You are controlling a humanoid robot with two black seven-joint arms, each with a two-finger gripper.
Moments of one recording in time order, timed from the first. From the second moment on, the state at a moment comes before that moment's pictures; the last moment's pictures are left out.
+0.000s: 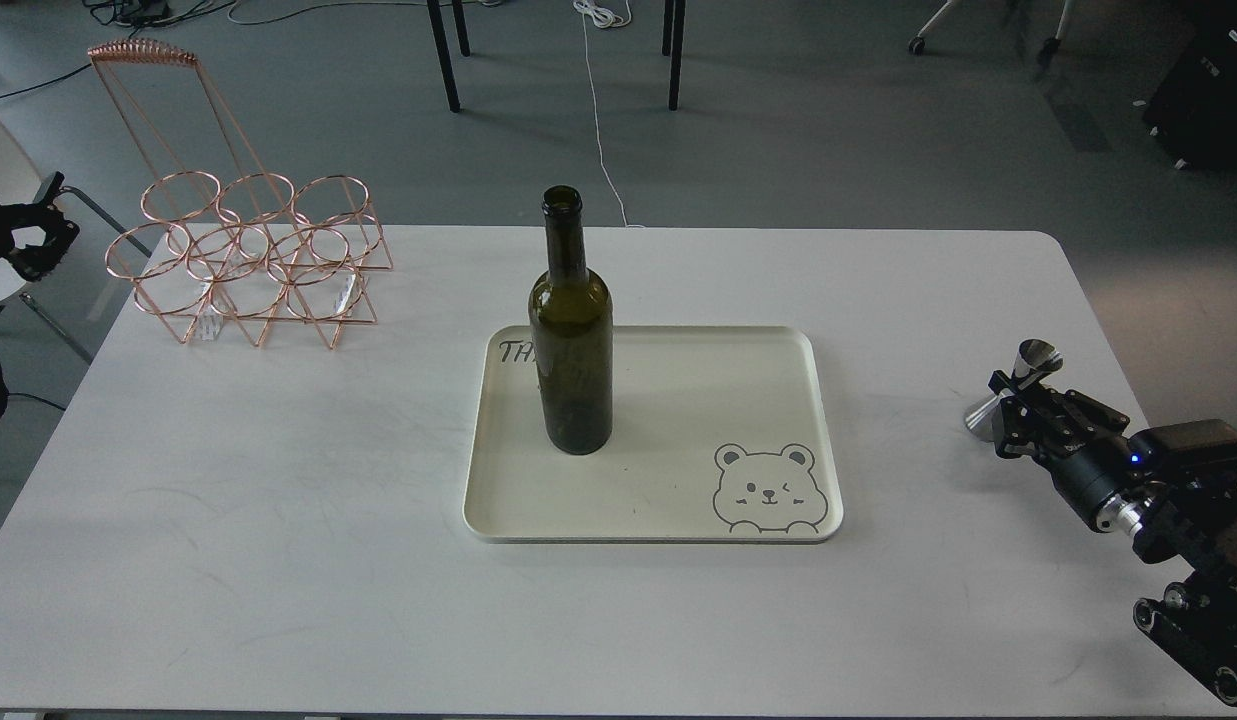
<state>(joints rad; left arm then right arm) -0.68 0.71 -0.78 -0.55 -0.30 -0.49 -0.21 0.34 -0.56 0.64 0.76 -1.84 -0.49 0.34</state>
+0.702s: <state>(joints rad) -0.68 0.73 -0.78 -0.55 -0.30 -0.49 -0.21 0.27 -0.77 0.62 0.95 -1.77 -0.49 0.36</state>
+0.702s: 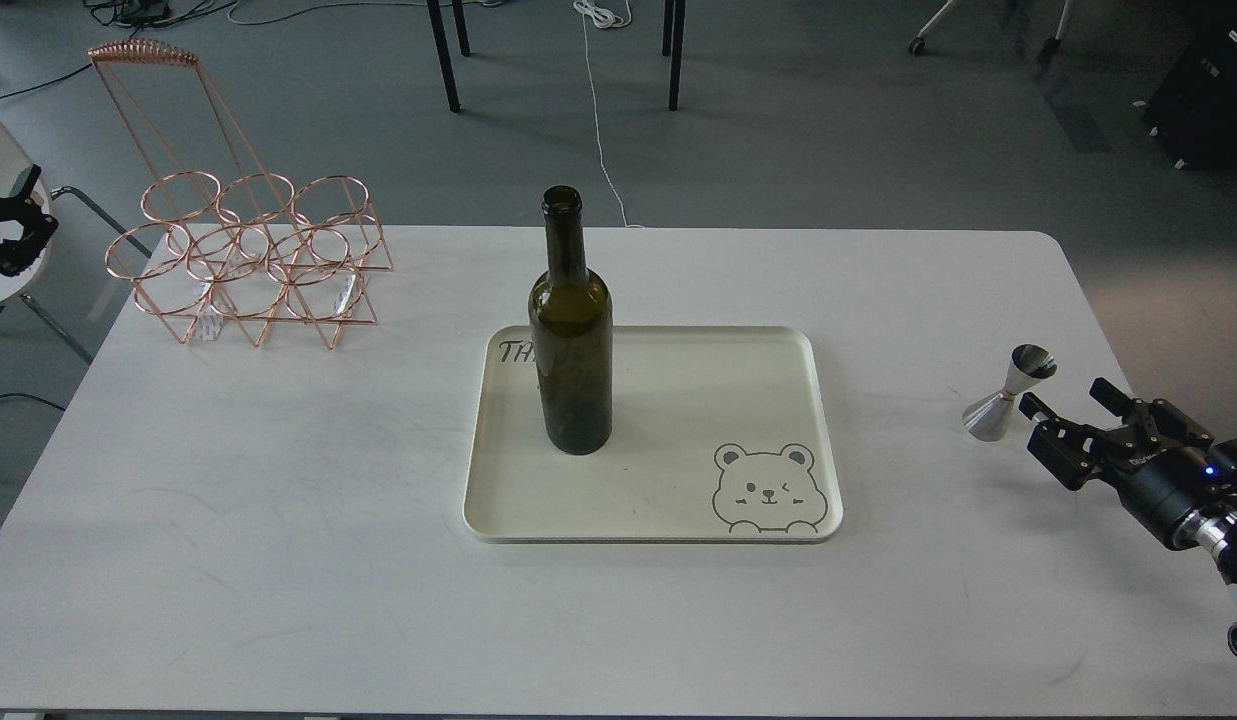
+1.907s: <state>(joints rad) -0.68 1.10 -0.74 -1.59 0.80 -0.44 -0.21 0.89 -0.67 0.71 0.48 -0.33 0.33 0.39</state>
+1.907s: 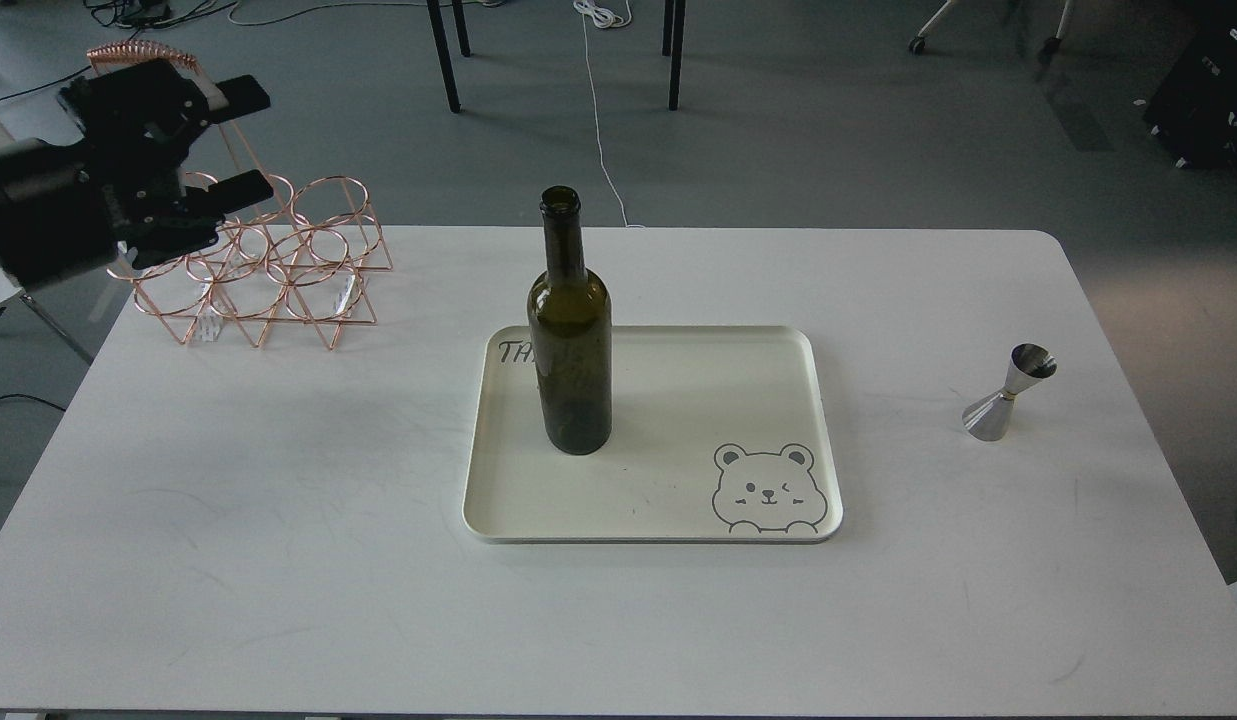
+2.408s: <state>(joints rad) -0.66 0.79 -0.72 -1.69 1.79 -0.27 -0.21 0.88 -0.62 0.80 0.35 0.08 0.49 0.33</state>
